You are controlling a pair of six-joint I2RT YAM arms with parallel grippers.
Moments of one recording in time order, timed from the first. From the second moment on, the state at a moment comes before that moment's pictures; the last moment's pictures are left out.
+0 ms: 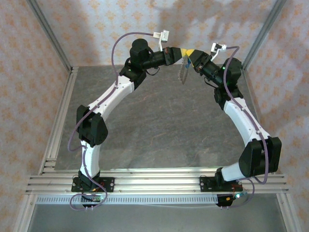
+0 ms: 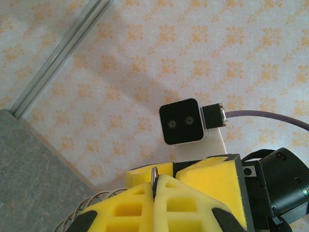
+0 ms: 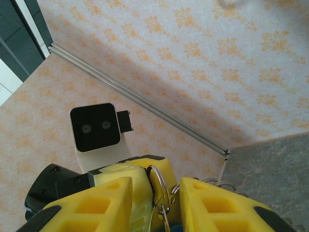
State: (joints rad) left arm -0.48 2.03 2.01 0.18 0.73 -0.86; right arm 0.16 1.43 1.25 0.39 -0.65 1.13
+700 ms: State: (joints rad) left arm -0.49 2.03 2.00 0.17 0.70 -0.87; right arm 0.14 1.43 1.22 0.42 -0.66 1.13
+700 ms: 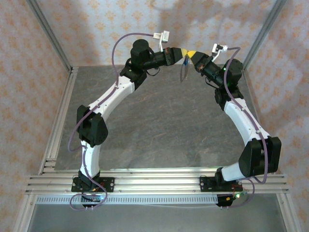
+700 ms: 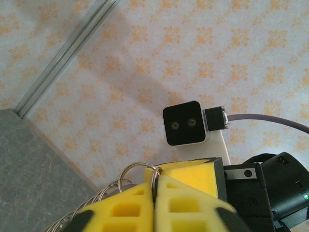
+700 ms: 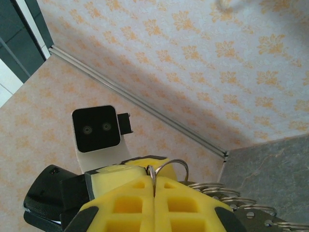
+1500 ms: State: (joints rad) left arm -0.39 2.15 2.51 -0.36 0.92 -0.53; right arm 0.06 1.53 1.47 0.00 -1.07 0.72
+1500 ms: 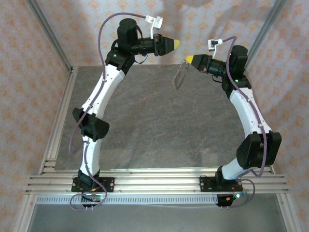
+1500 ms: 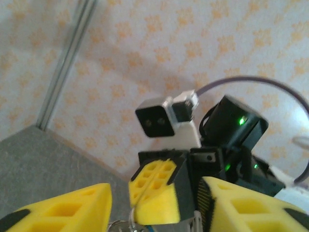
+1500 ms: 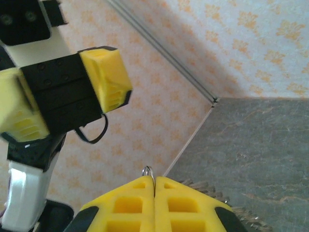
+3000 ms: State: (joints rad) left arm -0.45 2.23 2.56 -0.61 0.97 -0.41; right arm 0.06 1.53 1.46 -0.05 -1.08 0.69
